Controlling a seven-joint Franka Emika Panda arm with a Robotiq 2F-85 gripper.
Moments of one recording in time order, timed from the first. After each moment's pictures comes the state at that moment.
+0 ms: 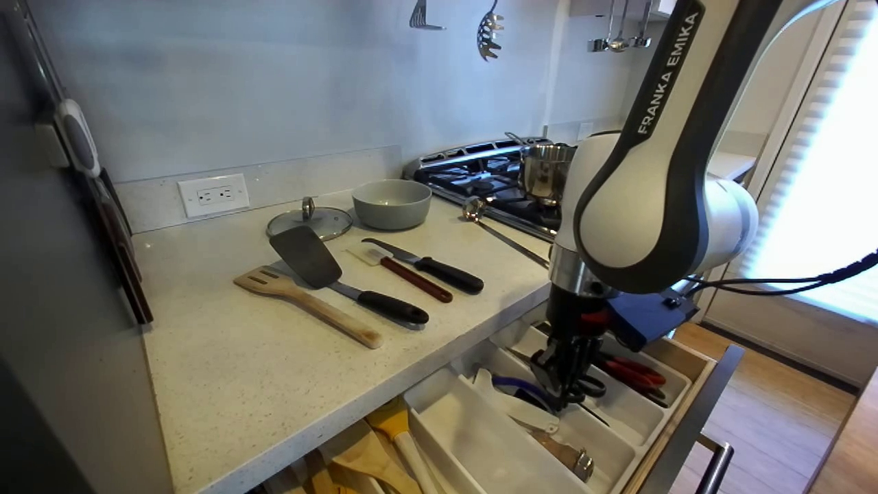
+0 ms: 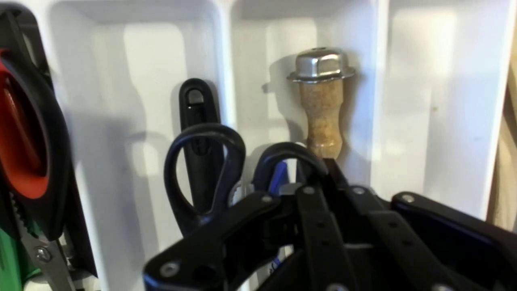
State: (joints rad) arm -0.23 0.53 0.29 -2.62 -0.01 3.04 -0.07
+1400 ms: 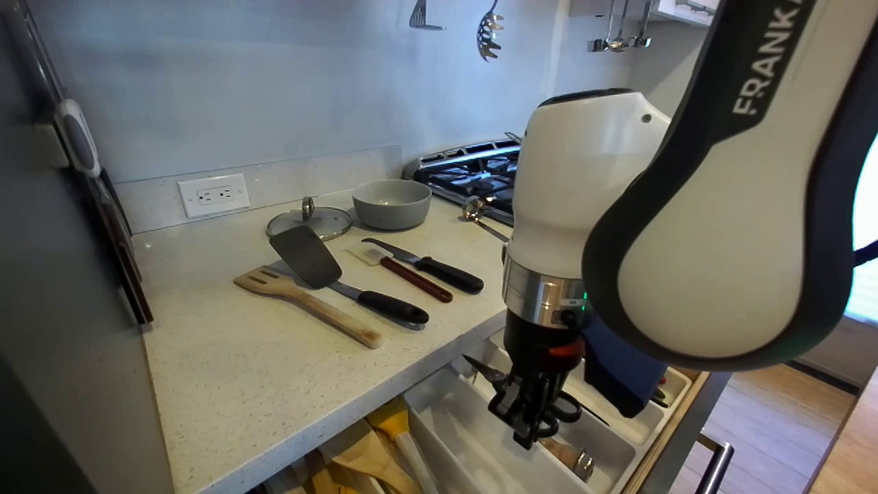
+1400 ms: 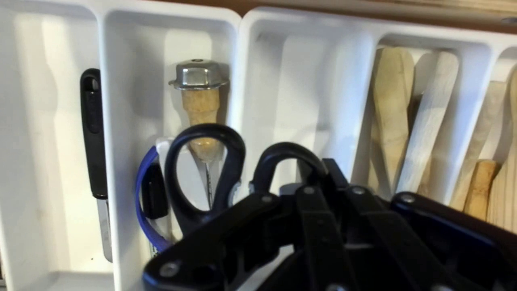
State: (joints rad) arm 0.30 0.36 0.12 -2.71 -0.01 3.06 0.18
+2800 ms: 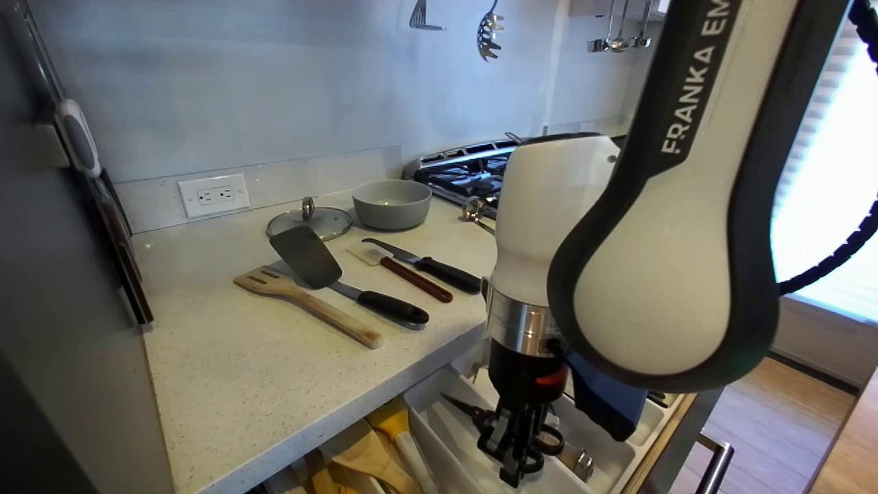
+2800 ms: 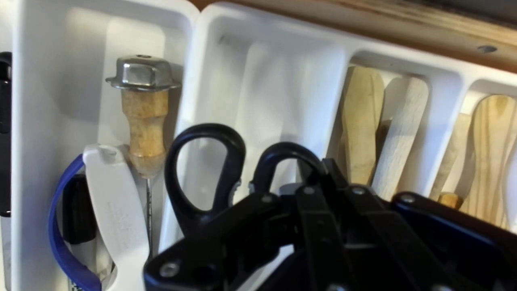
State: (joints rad) arm 0.12 0.50 0.30 -2.64 -0.01 3.06 0.03
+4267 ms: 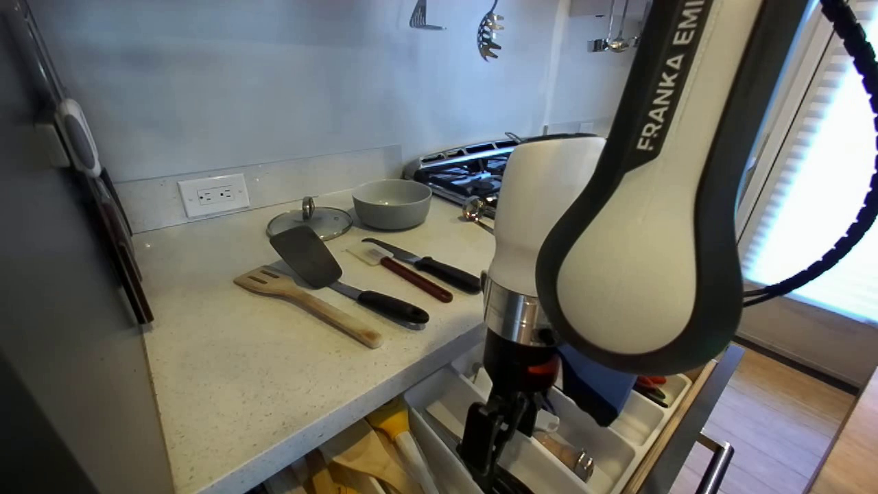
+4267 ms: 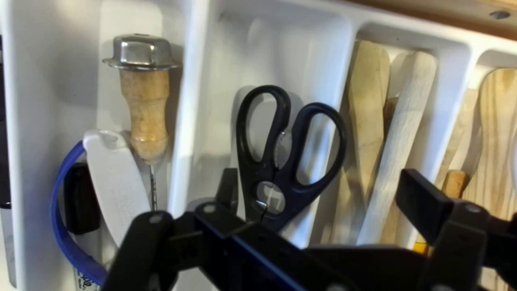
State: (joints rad) arm 0.06 0.52 0.33 -2.61 -0.01 3.07 0.03
